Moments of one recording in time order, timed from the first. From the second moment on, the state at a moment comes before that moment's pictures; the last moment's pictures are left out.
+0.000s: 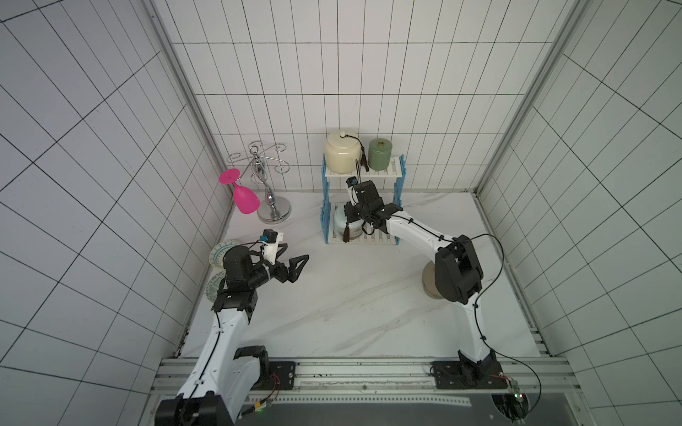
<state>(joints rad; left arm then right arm) 0.09 0.88 0.51 0.00 0.78 0.02 0.73 2.14 1.84 -0.30 0.06 0.13</state>
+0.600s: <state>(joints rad) 0.08 0.88 0.51 0.00 0.78 0.02 0.76 1.70 1.43 -0.29 0.07 0.15</state>
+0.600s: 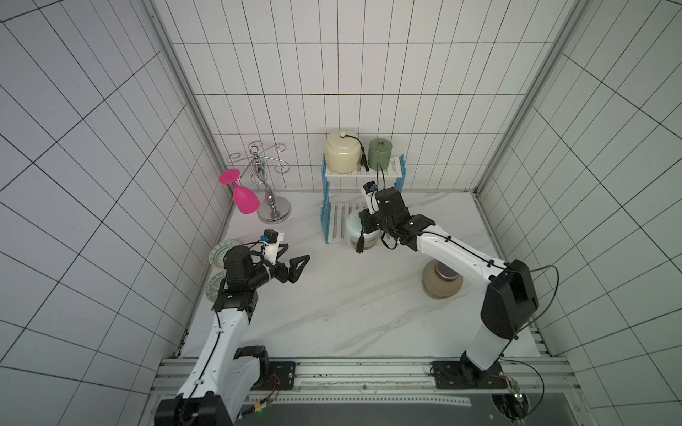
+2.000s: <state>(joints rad) 0.08 0.89 0.51 0.00 0.78 0.02 0.85 1.26 0.80 -0.21 0.15 0.20</state>
